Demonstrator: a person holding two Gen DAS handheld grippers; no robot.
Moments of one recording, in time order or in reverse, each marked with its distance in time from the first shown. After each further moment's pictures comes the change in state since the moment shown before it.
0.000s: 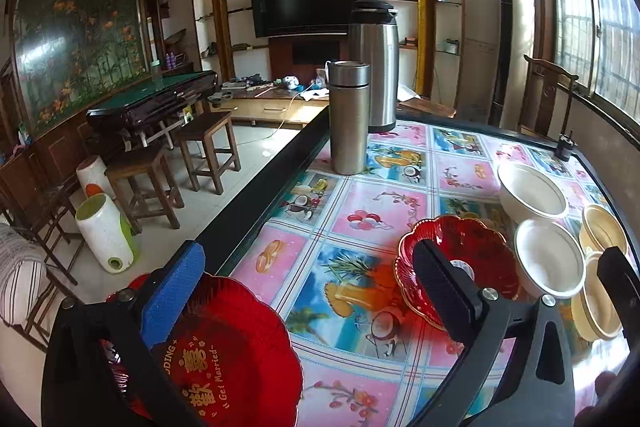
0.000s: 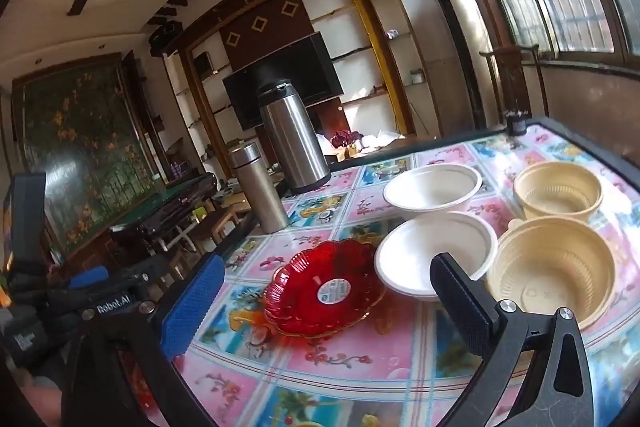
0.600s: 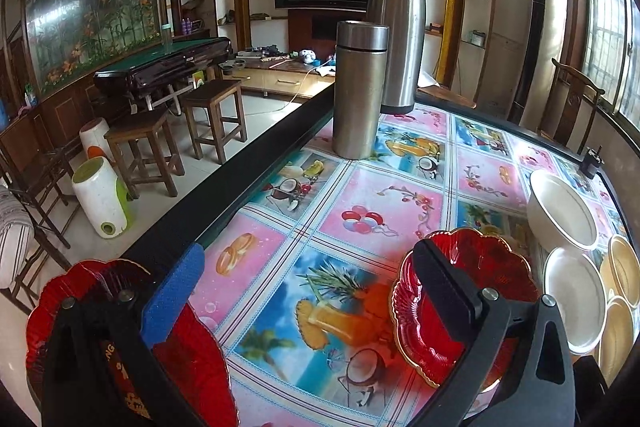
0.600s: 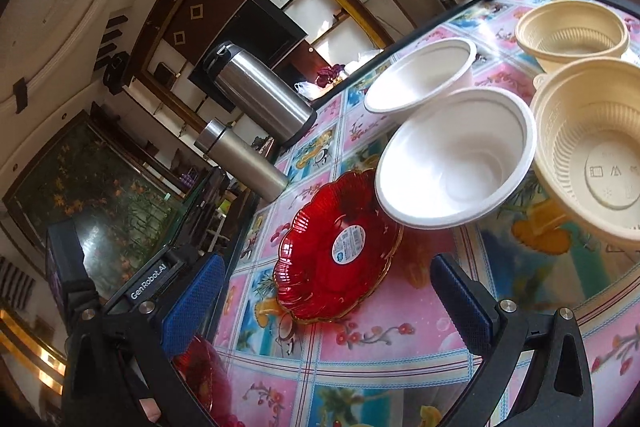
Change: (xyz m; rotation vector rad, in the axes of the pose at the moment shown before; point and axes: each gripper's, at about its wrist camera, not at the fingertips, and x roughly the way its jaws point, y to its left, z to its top) left arm 0.070 -0.027 -0.002 -0.082 0.102 0.033; right arm 0.064 -0.044 -0.034 0.354 0.243 0.071
